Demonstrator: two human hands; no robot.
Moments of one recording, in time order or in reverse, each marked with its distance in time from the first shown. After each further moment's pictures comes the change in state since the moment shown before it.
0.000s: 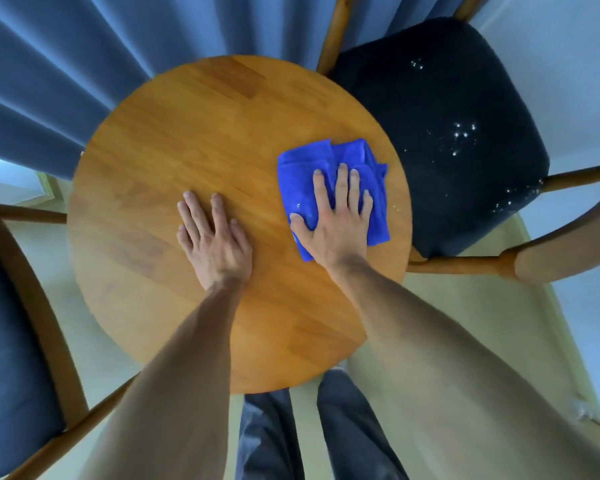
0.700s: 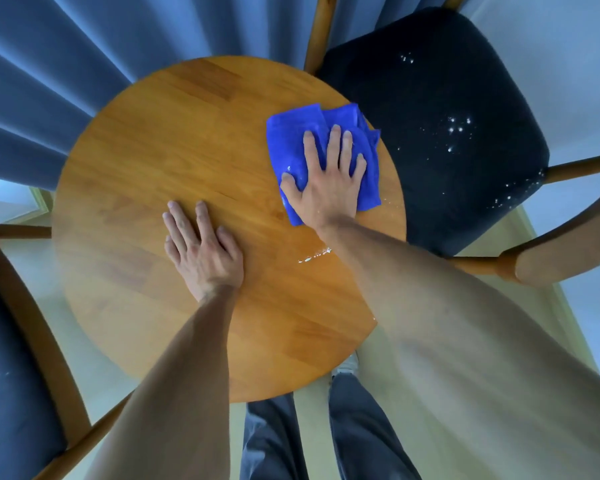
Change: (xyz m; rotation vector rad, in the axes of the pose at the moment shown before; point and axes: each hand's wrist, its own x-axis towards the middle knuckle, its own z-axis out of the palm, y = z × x) left_hand 0.008 0.005 -0.001 -0.013 0.031 -0.069; right_hand 0.074 -0.007 0.000 0.039 0.065 0.049
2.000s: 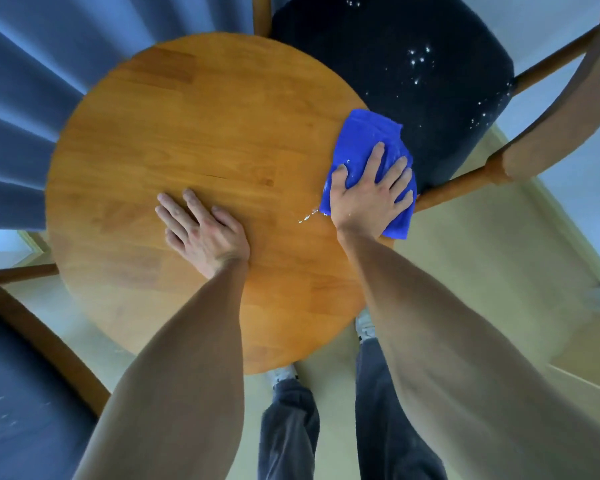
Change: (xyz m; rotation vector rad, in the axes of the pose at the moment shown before) left_hand -0.003 0.001 -0.005 -0.015 -0.040 -0.006; right_hand -0.102 0.034 -0.001 0.066 0.081 0.797
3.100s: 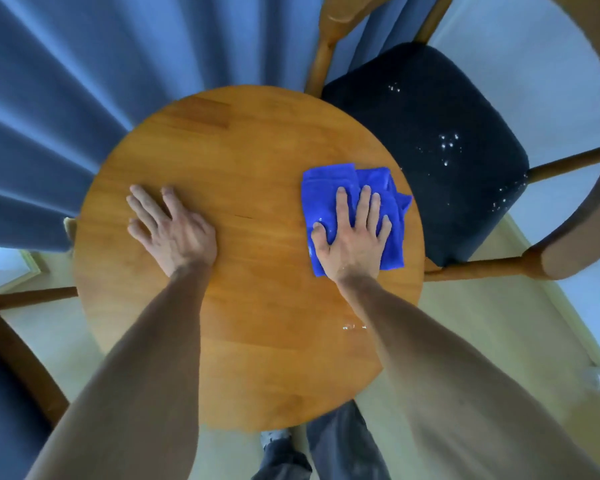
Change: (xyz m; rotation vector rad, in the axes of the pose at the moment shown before) left_hand 0.146 -0.028 -0.034 0.046 0.043 0.071; right_hand -0.011 -0.082 0.008 -0.127 -0.049 -0.521
